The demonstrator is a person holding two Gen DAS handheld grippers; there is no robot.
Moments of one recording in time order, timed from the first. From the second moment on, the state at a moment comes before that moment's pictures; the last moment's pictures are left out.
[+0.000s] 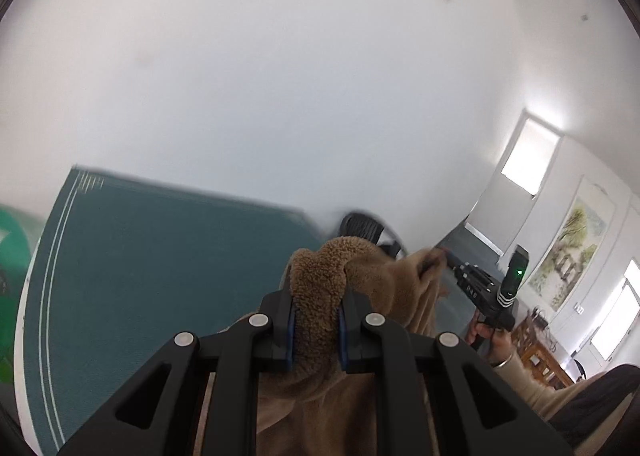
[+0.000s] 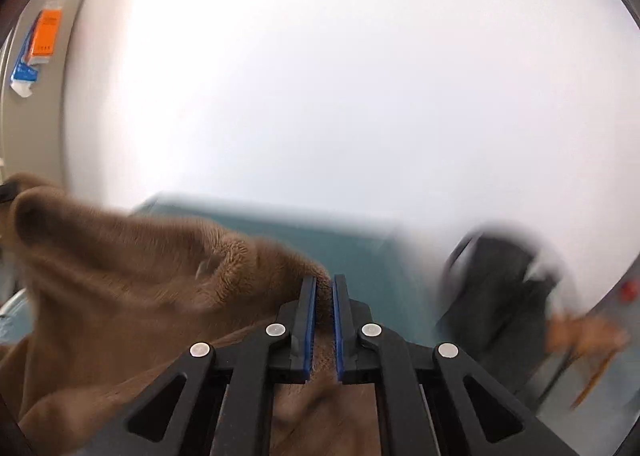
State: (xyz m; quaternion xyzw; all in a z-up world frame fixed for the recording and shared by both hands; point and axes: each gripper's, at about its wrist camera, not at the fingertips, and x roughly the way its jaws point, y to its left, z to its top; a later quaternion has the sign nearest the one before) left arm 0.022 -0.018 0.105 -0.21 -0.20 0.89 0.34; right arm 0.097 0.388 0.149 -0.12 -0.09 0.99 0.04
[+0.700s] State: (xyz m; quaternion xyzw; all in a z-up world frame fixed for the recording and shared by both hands) left arm 0.212 -0.112 0.172 -0.04 -0.22 0.93 0.28; right arm 0.110 0.341 0.120 -0.29 0.02 0.91 -0.28
